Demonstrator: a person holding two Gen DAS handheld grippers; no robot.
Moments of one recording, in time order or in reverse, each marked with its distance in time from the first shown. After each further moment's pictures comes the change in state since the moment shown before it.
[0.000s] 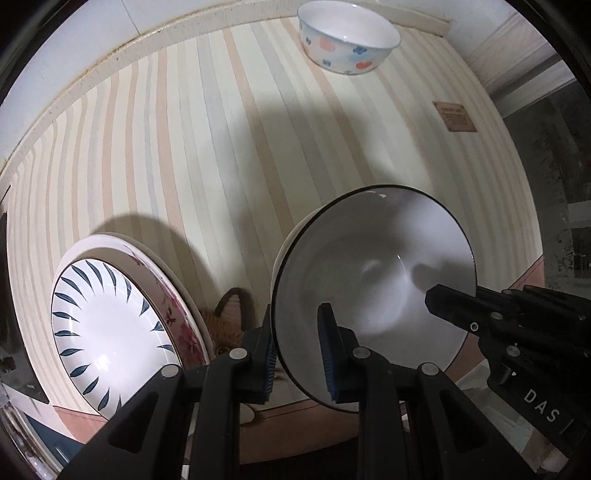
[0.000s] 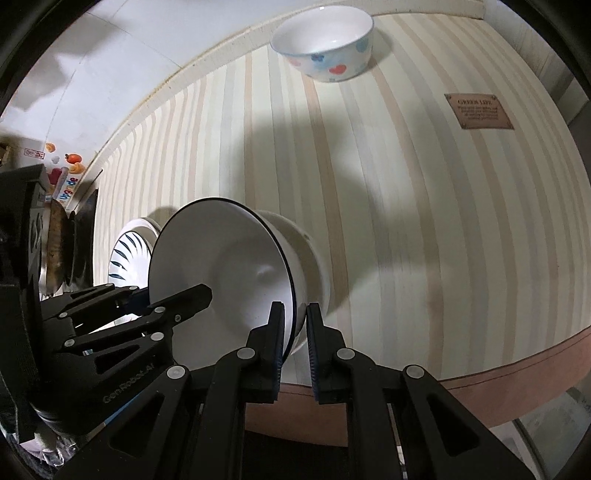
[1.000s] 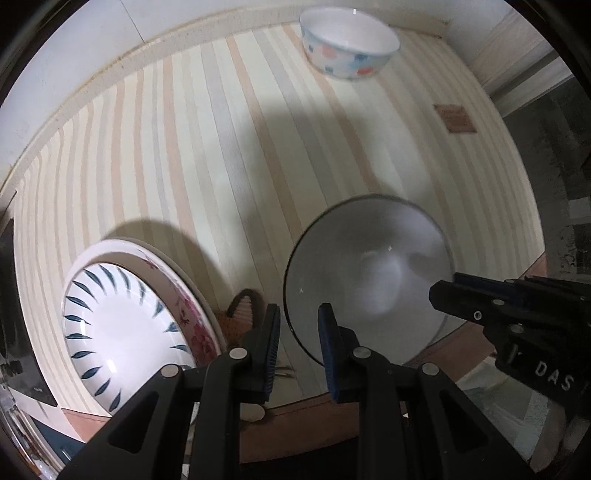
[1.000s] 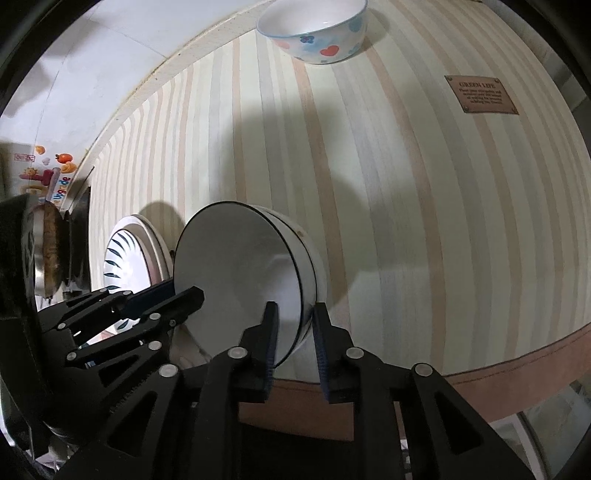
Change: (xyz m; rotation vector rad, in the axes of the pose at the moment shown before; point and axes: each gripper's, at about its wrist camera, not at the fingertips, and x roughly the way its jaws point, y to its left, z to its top) left arm -0.017 0.004 0.002 0.012 -0.024 0.011; right arm 0.007 -0.004 0.014 0.039 0.068 0.006
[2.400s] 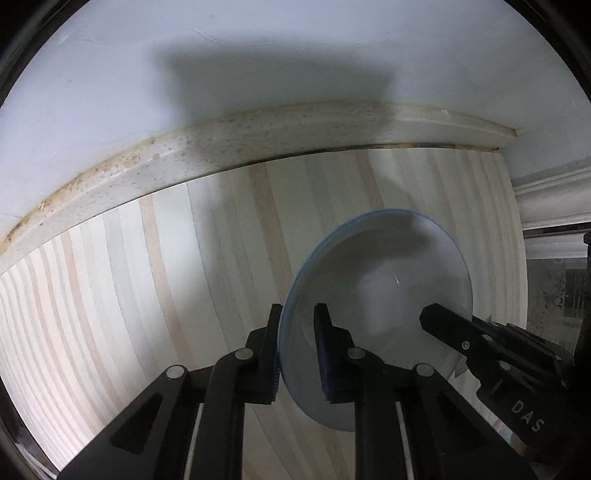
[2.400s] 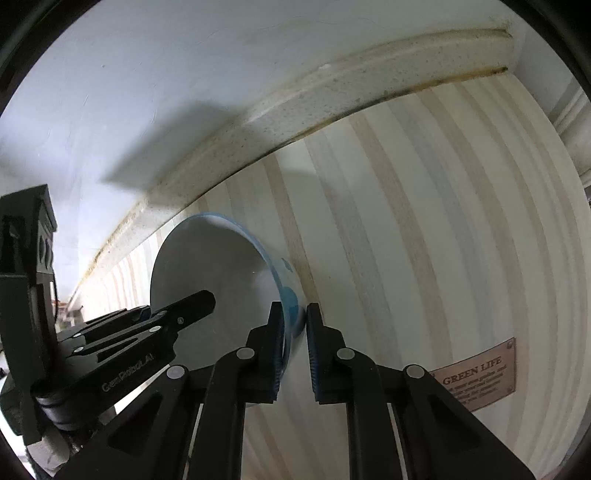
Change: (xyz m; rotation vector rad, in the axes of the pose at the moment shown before) left arm 0.065 -0.008 0.262 -0.077 0.016 -0.091; right arm 0.002 -0.073 0.243 0.152 -0.156 0.019
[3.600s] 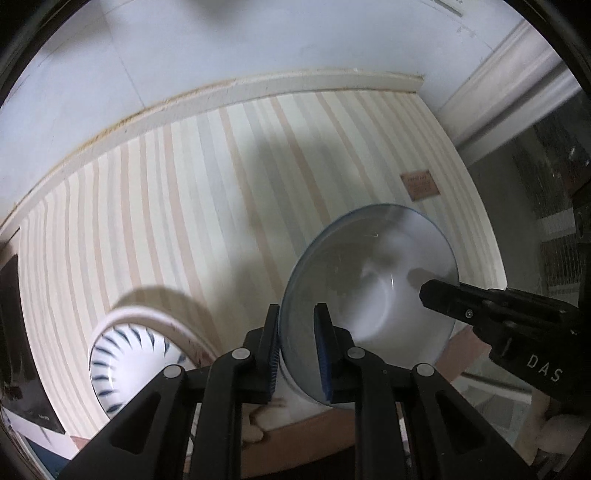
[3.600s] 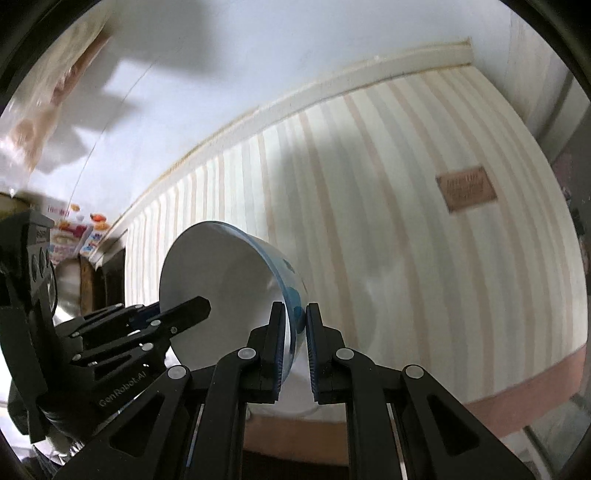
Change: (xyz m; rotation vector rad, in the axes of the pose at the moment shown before) left arm -0.122 0.011 -0.218 0.086 -0.104 0.020; right arm -0.120 0.063 -0.222 -0.108 -0.055 0.057
